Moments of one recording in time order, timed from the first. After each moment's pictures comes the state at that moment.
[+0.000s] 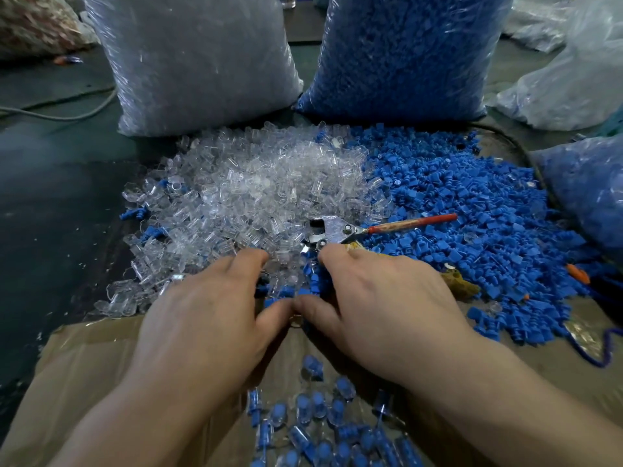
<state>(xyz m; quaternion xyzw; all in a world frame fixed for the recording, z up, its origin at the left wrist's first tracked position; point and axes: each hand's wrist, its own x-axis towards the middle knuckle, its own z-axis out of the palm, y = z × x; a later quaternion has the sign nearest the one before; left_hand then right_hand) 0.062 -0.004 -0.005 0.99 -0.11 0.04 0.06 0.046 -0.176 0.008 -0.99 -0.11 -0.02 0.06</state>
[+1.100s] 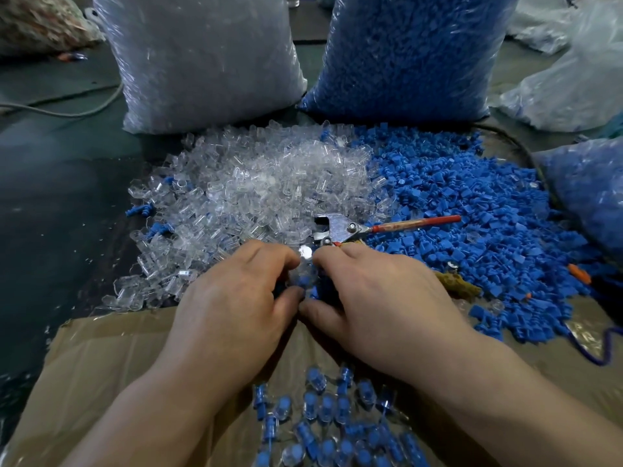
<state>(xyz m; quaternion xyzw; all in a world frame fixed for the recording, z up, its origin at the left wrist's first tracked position) 0.063 -0.010 -0.010 0.96 -0.17 0.07 0.22 0.047 -0.175 0.005 -0.99 -0.14 -0.02 0.10</state>
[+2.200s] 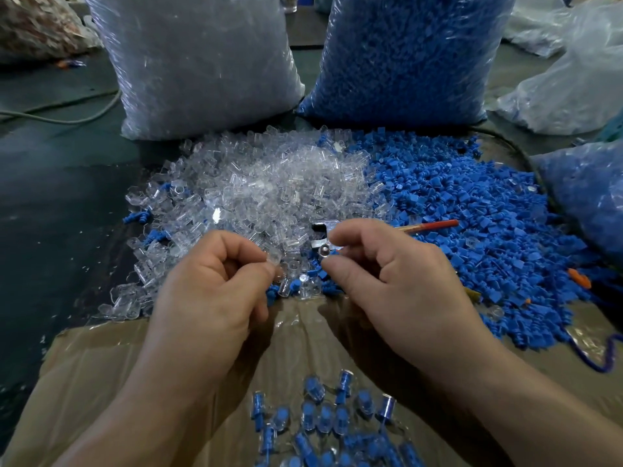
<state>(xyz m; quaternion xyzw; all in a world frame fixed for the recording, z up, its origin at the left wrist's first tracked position) 0.066 -0.005 -0.010 0.79 0.01 0.00 0.62 0.048 -0.192 0.000 -0.88 -0.06 -0.10 0.46</state>
